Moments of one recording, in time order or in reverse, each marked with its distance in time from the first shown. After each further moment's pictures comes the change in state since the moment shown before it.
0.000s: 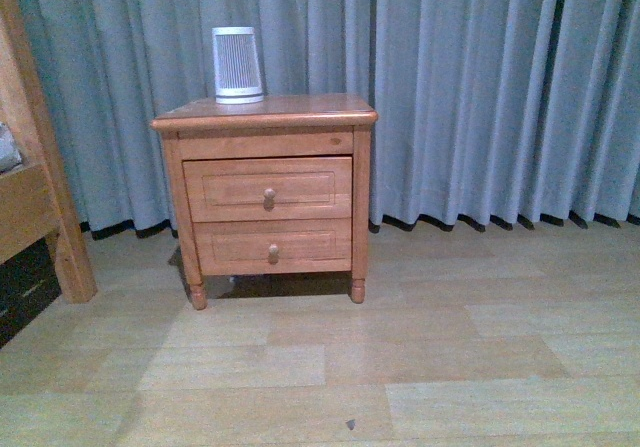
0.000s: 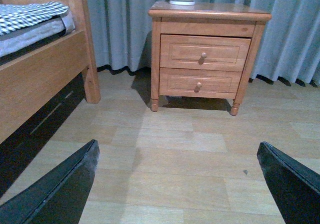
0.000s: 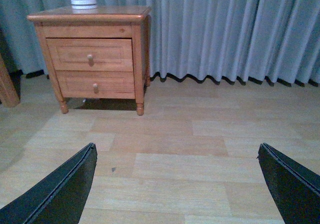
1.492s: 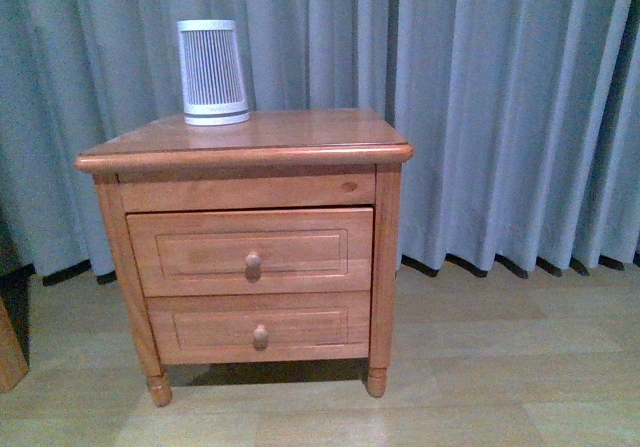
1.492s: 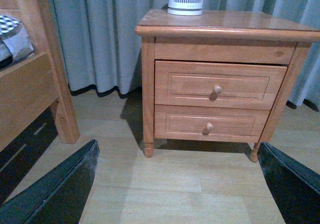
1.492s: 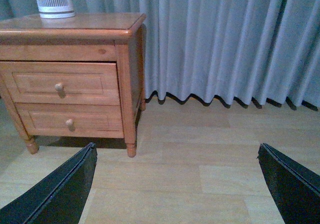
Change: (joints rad) left arm 0.000 0.000 0.000 0.000 0.000 0.000; right arm 0.000 0.000 0.000 0.000 0.001 0.000
